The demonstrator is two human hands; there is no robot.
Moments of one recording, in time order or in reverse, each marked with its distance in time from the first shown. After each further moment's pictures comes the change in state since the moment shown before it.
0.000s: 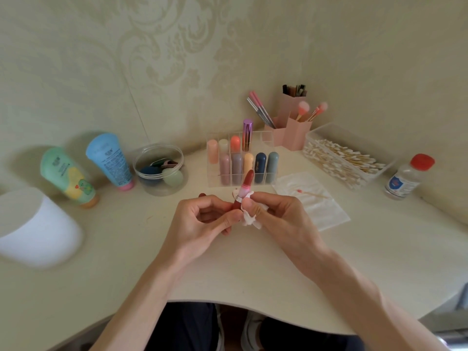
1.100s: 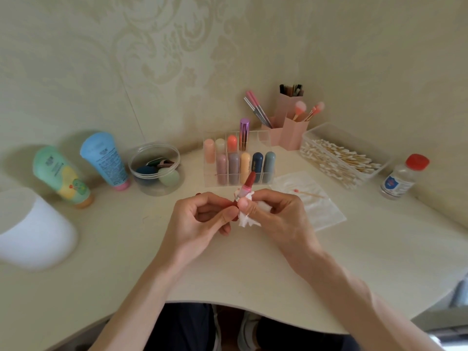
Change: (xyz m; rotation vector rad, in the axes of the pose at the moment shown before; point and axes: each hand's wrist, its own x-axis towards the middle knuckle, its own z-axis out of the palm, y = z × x) left_hand -0.001 0.003 0.006 -0.045 0.031 -0.012; right_hand 0.001 -0.001 0.002 0.003 0.124 -0.028
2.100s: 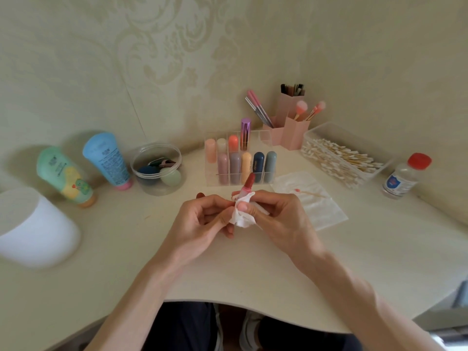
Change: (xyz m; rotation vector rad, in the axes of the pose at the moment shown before) left_hand 0.003 -0.008 -0.003 -0.050 -0.143 0.016; right_hand 0.005 0.007 -0.001 -0.091 -0.072 -0.102
